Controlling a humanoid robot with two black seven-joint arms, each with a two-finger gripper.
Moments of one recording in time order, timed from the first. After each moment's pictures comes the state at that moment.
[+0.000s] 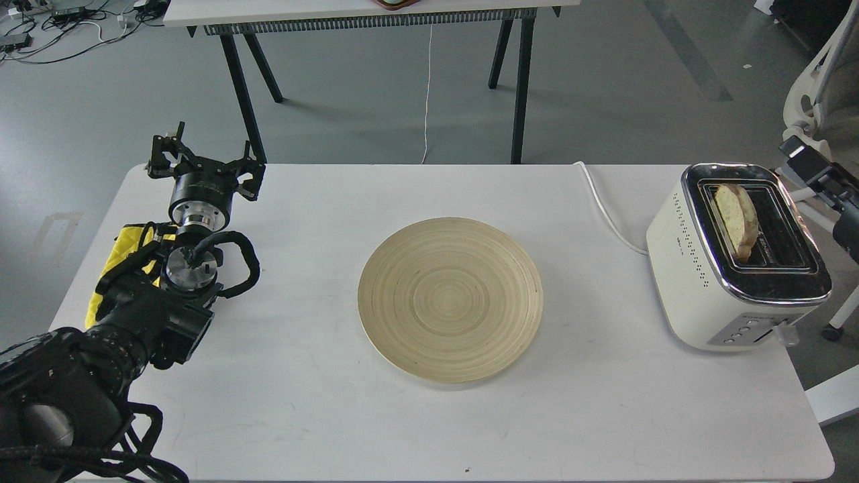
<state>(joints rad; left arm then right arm) -0.82 0.07 -0.58 -0.23 -0.67 -0.49 -0.37 0.72 -1.18 0.24 1.48 -0.89 -0.49 0.20</state>
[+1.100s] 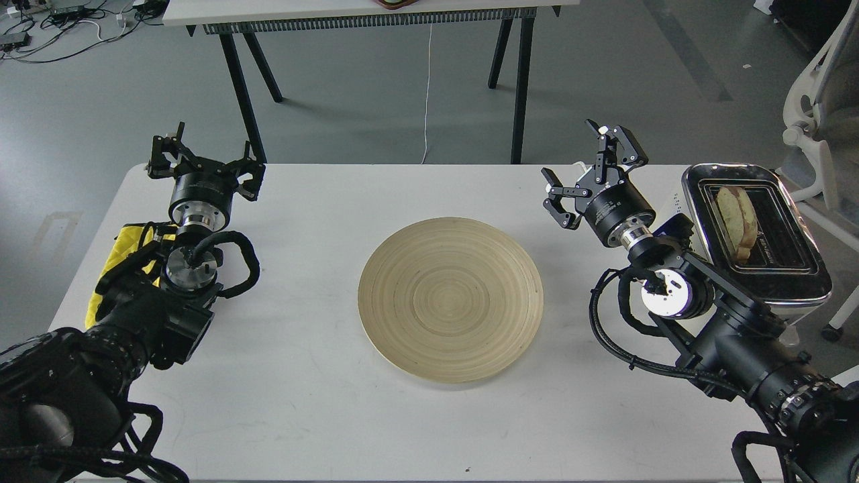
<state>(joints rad) -0.82 0.07 -0.58 -0.23 -0.67 -0.49 -0.37 0.65 -0.13 0.83 0.66 -0.20 0.37 0.32</state>
